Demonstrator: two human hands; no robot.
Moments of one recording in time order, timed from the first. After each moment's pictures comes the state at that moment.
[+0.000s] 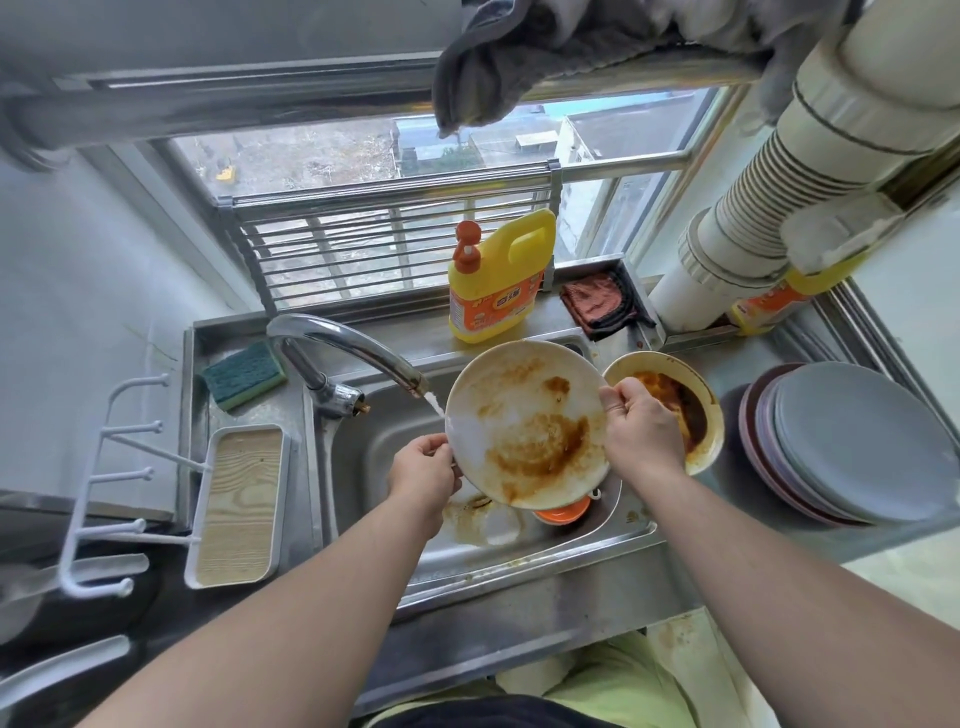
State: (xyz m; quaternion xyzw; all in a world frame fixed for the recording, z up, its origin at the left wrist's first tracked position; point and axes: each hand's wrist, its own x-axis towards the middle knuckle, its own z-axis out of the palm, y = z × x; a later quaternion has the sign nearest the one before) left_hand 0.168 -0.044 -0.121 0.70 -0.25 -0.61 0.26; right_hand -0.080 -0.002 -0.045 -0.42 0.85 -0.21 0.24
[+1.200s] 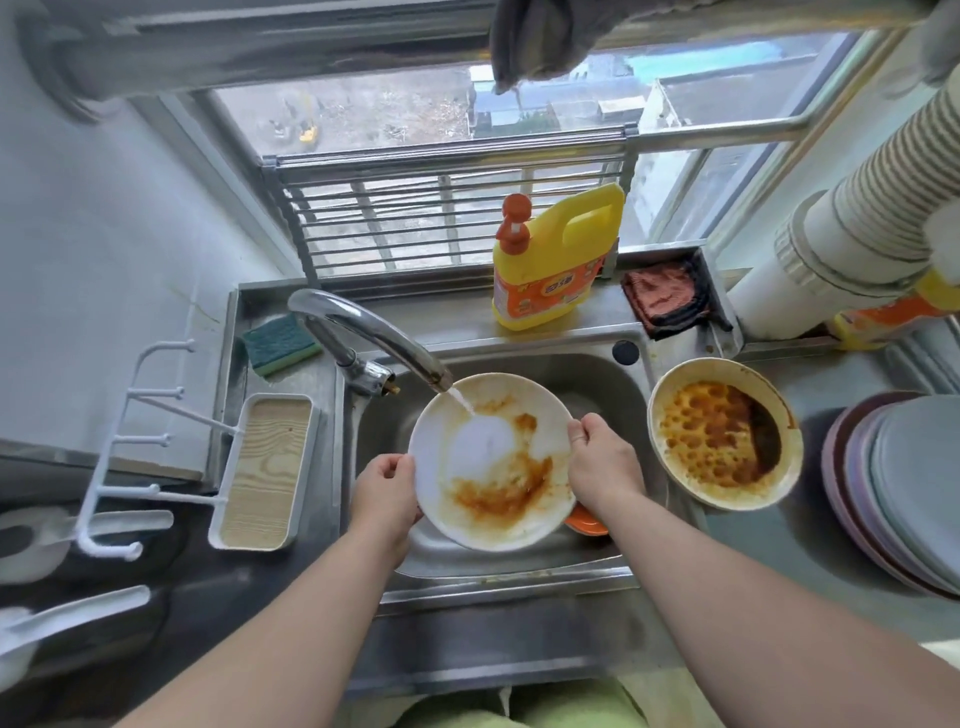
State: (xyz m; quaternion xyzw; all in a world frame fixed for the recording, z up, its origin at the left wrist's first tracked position) left_hand 0.222 -0.021 -0.130 0.78 -0.21 -0.52 0.29; right_hand -0.032 -0.028 -0.126 -0.41 0.82 -0.12 0.38
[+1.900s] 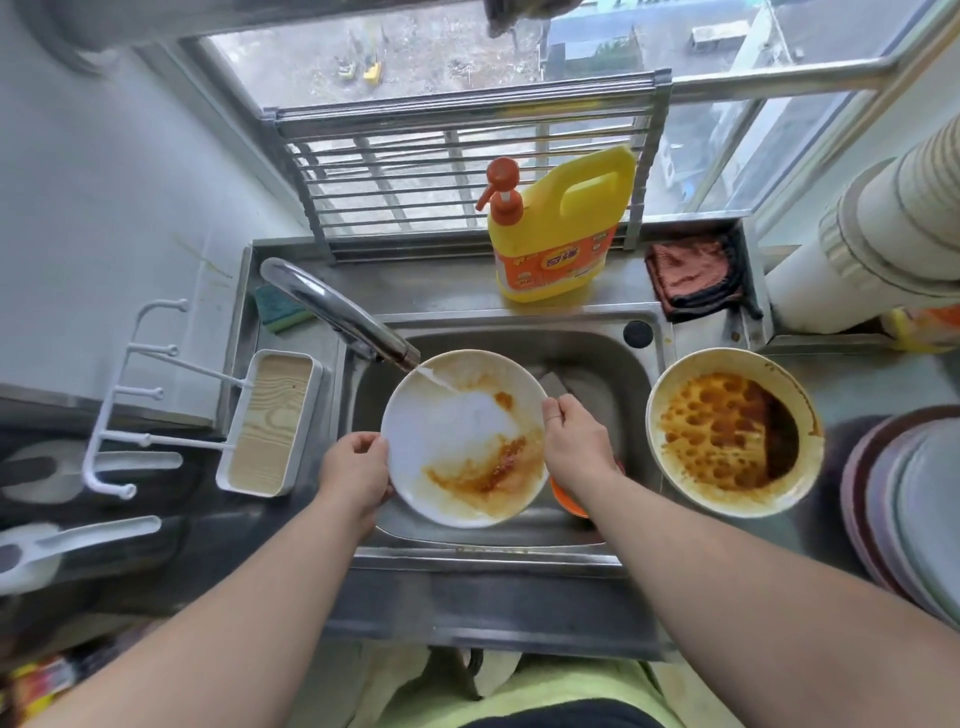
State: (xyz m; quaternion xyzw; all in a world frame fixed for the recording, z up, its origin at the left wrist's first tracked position) left_hand 0.220 -0.014 -0.112 0.84 -0.17 -0.45 0.26; right_hand -0.036 -0.041 -0.146 -0.44 0.75 -0.13 0.47
